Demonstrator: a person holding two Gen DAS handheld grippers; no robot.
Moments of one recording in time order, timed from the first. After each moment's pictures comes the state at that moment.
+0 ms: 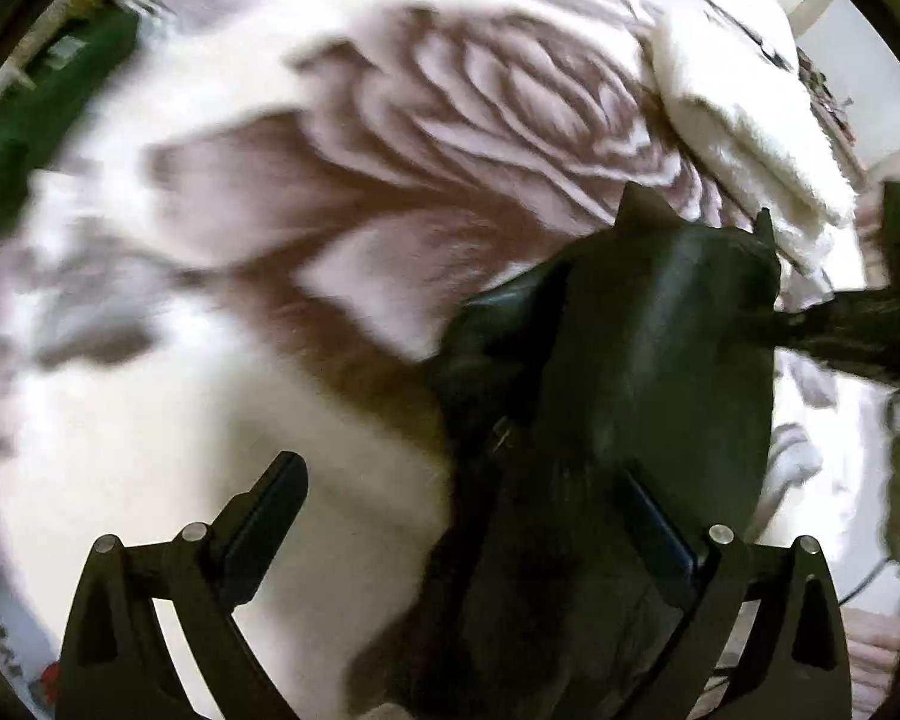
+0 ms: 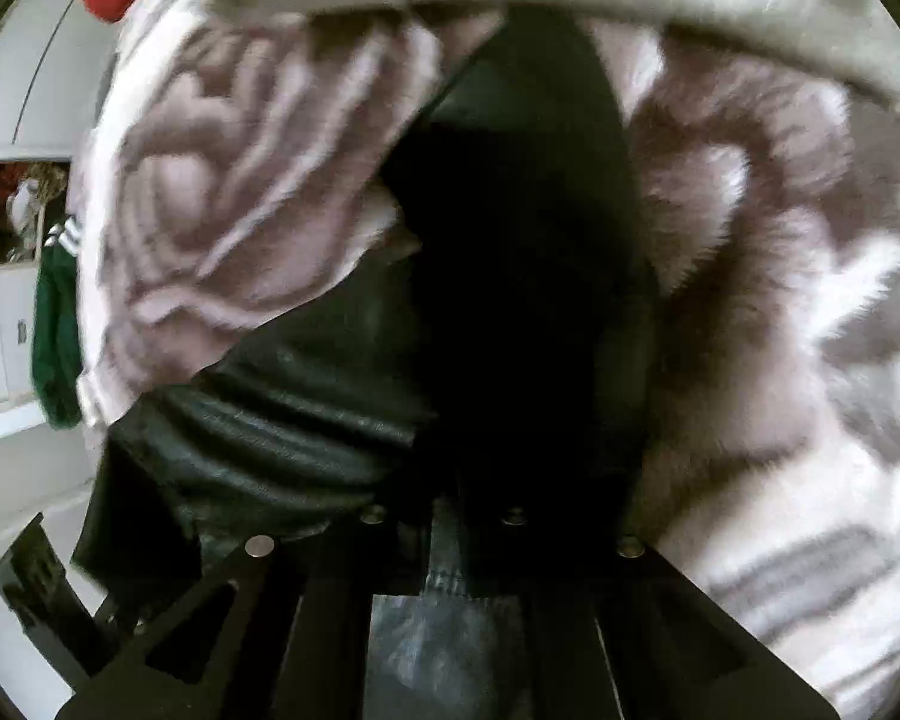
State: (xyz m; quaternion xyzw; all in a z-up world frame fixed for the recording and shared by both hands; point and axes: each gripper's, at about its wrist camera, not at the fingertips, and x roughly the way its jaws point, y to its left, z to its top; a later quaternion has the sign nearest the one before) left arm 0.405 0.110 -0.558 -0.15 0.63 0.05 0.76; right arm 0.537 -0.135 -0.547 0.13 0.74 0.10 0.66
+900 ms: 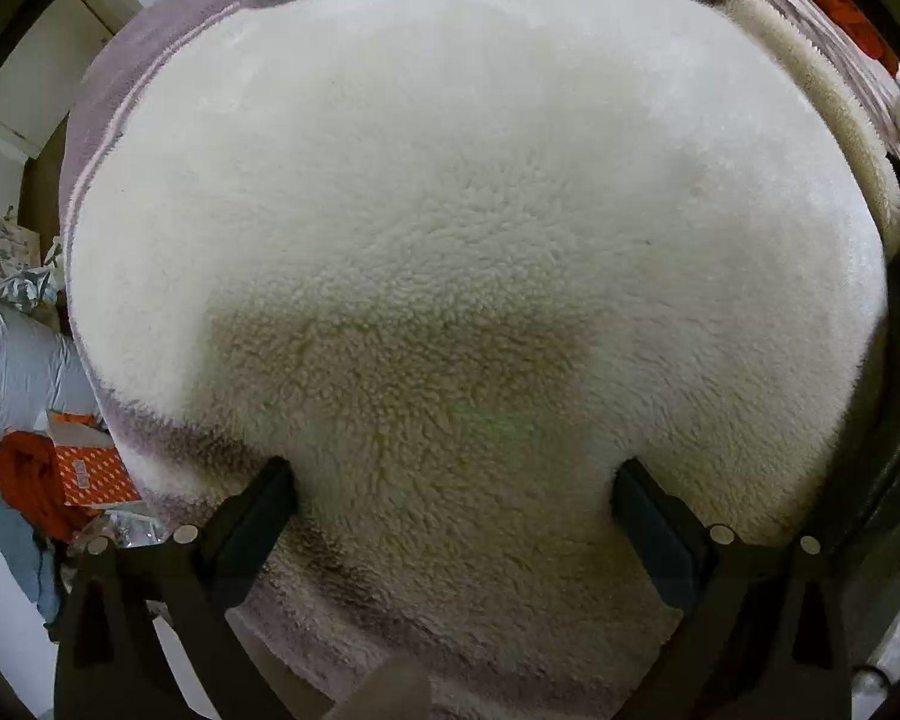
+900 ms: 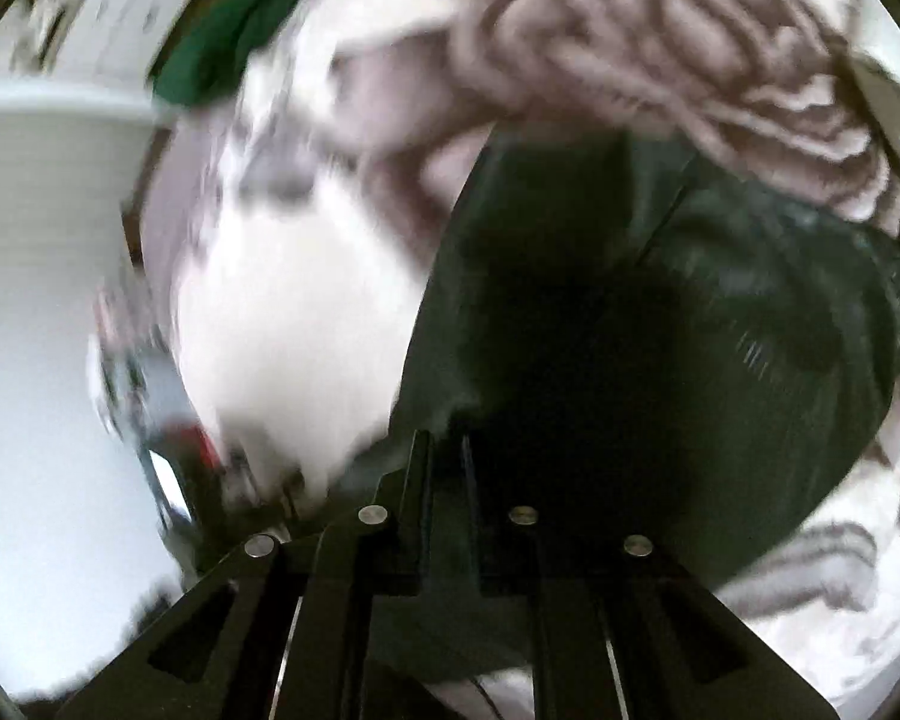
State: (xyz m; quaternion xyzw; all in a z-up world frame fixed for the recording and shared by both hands) left arm 0.167 0.240 -0.679 -0.24 0.63 0.26 0.69; right arm 0.411 0.063 -0.511 -0.14 0.77 0.31 0.55
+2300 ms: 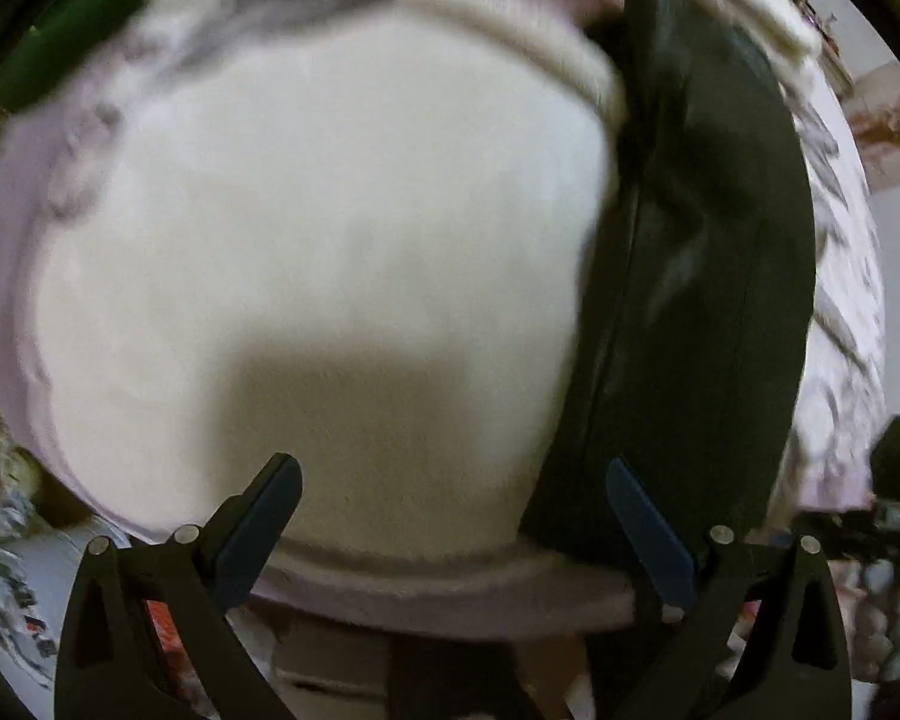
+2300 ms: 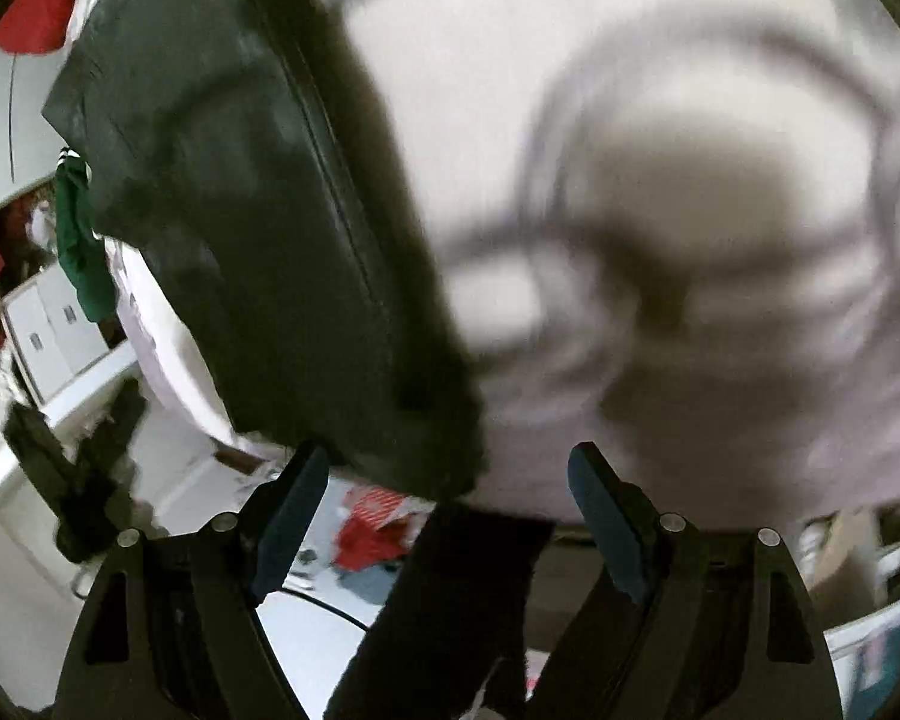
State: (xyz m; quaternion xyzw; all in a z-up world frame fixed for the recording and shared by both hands) left arm 0.224 0.208 -0.608 -0.15 0.71 -0.02 0.69; right arm 0.106 -0.167 -0.570 0.34 0.80 0.04 0.50
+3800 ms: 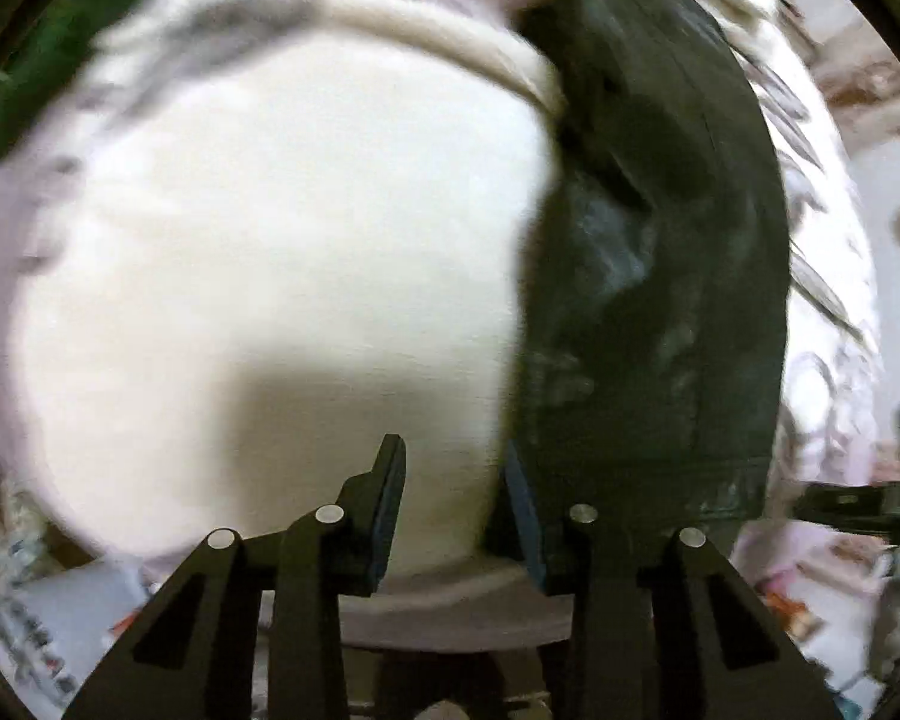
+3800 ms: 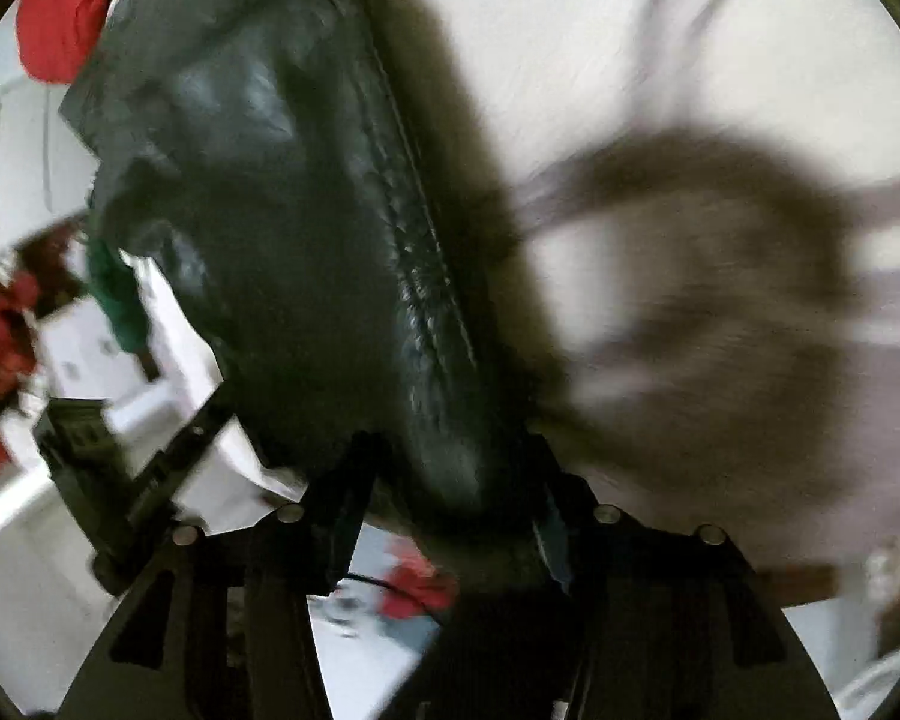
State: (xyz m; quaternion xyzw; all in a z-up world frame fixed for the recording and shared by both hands) left arm 0.226 0.177 -0.578 -0.09 0.68 -0.01 0.72; right arm 0.122 -0.141 -0.552 0.33 0.76 0.03 0.57
